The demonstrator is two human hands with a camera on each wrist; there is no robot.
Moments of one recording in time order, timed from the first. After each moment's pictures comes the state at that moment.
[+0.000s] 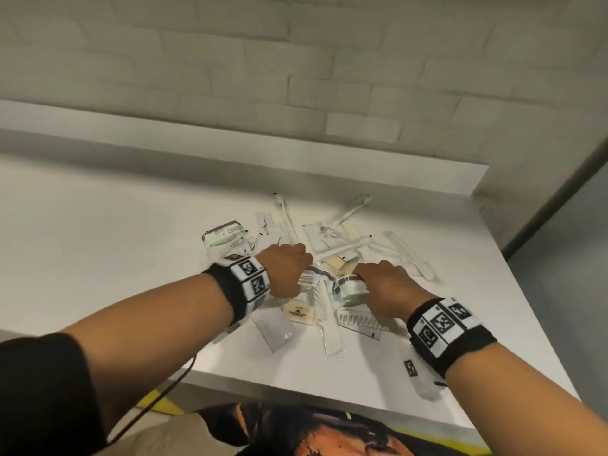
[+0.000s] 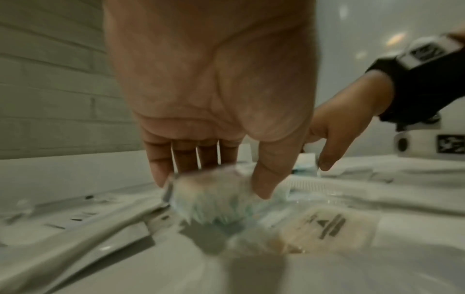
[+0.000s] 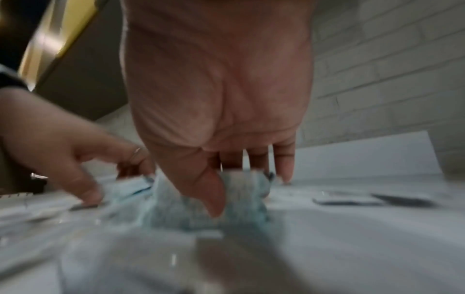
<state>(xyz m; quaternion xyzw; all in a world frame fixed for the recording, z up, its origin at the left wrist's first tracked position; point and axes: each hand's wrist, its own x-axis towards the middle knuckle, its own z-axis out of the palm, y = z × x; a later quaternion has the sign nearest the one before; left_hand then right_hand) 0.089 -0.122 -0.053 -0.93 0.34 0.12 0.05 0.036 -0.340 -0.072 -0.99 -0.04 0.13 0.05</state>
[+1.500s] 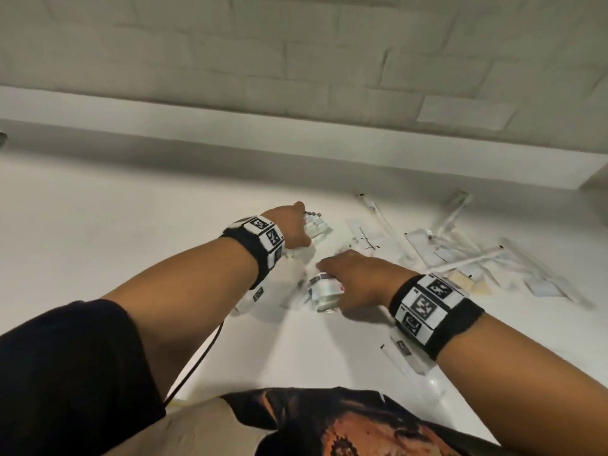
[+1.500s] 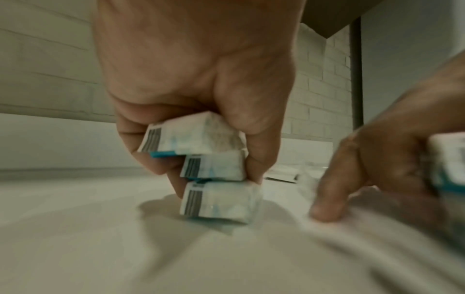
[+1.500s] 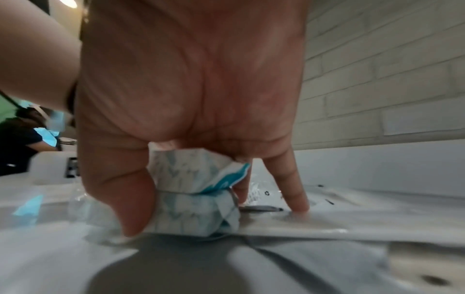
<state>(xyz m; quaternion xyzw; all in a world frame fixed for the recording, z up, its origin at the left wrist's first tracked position) 0.253 0.066 -0.064 -0.97 0.17 0.13 -0.08 0.141 -0.086 -0.056 -0.96 -0.14 0.24 0.07</state>
